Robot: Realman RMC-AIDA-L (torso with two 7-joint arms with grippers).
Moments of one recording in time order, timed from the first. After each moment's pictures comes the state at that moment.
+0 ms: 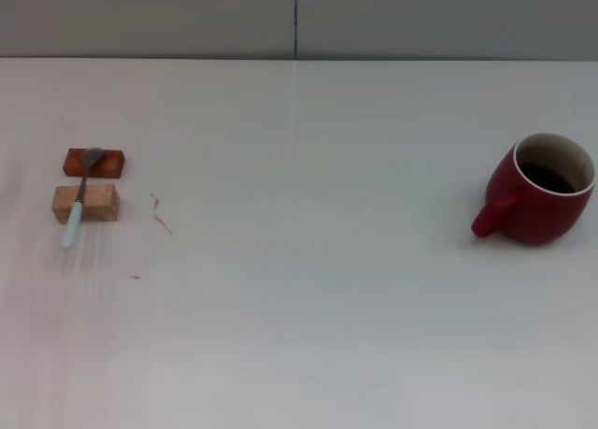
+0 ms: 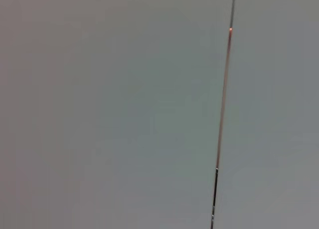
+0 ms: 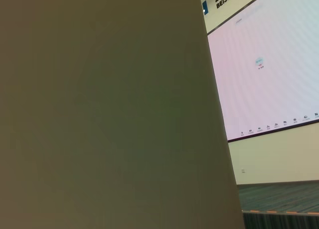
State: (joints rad) left arm -0.47 -2.06 0.42 0.11 0.68 1.19 -0.33; right arm 0.46 2.04 0.90 -0.06 -1.67 -1.27 0.20
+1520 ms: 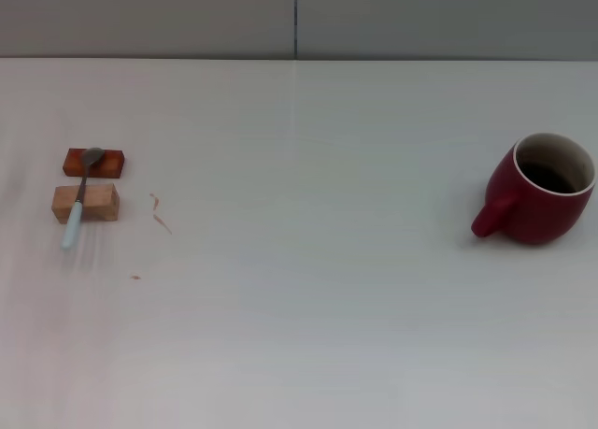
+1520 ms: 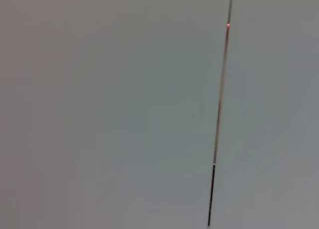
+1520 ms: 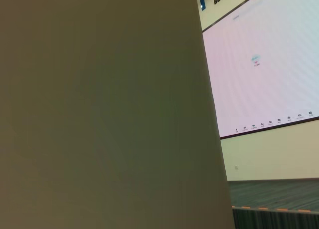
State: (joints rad) left arm -0.48 -2.06 0.42 0.11 0.68 1.17 -0.32; right arm 0.45 2.05 0.90 -0.07 -1.66 -1.26 0.19
